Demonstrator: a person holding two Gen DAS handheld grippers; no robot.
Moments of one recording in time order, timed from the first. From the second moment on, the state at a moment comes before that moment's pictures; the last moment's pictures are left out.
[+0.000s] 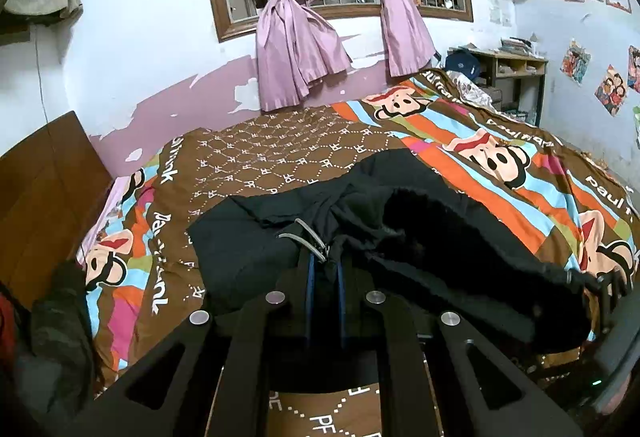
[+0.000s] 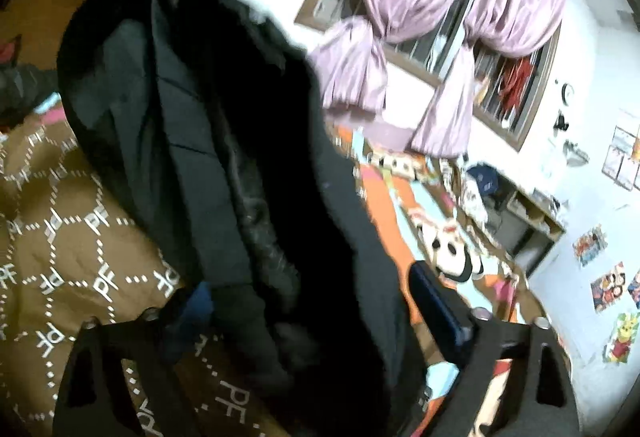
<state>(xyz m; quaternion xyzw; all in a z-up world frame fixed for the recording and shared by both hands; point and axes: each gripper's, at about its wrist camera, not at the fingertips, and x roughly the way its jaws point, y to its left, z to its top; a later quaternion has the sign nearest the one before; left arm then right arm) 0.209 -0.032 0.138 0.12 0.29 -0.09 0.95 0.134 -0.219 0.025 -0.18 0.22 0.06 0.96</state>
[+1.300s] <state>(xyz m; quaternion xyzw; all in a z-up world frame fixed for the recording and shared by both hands) 0.019 0.036 0.193 0.06 0.22 -0.12 0.97 0.072 -0.235 0.168 -0.15 0.10 0.23 0.96</state>
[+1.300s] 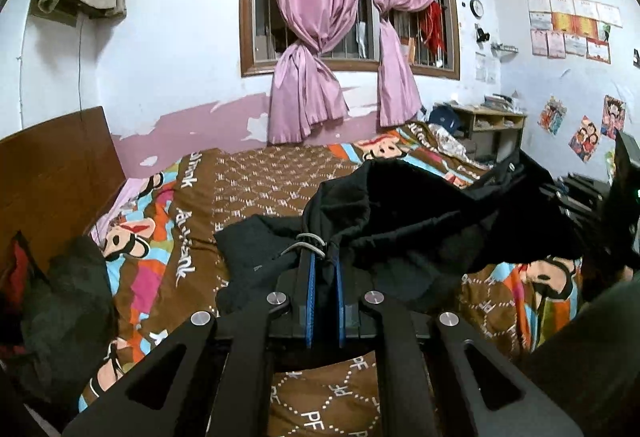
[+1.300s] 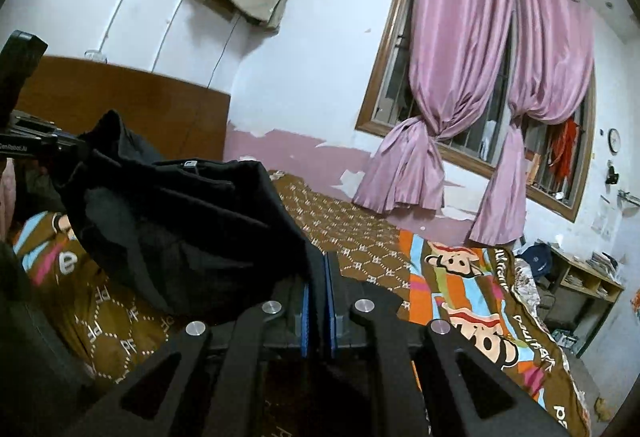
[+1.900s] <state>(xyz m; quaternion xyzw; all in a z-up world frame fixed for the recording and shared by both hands) 0.185 0.046 0.175 0.10 0.22 -0.07 0.97 0.267 -0.181 0.148 -0.22 0.14 0.18 0.95</state>
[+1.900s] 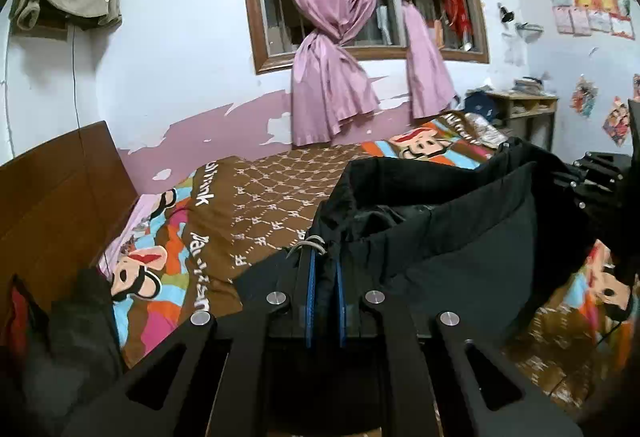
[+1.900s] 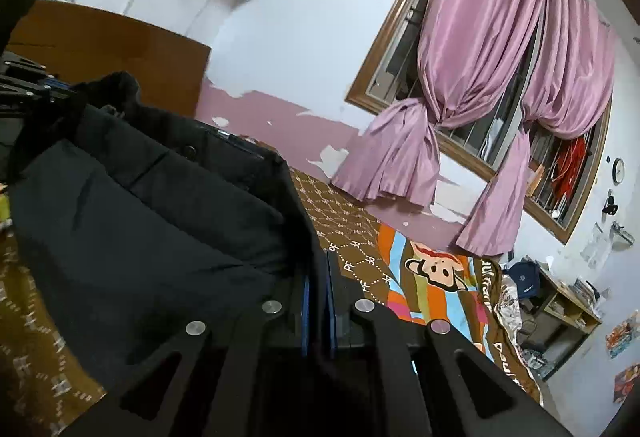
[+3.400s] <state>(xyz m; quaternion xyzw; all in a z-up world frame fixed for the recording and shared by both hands) 0.269 0.100 0.095 0.02 0.22 -0.10 0.97 0.337 -0.188 0.033 -0.10 0.28 0.28 0.91</state>
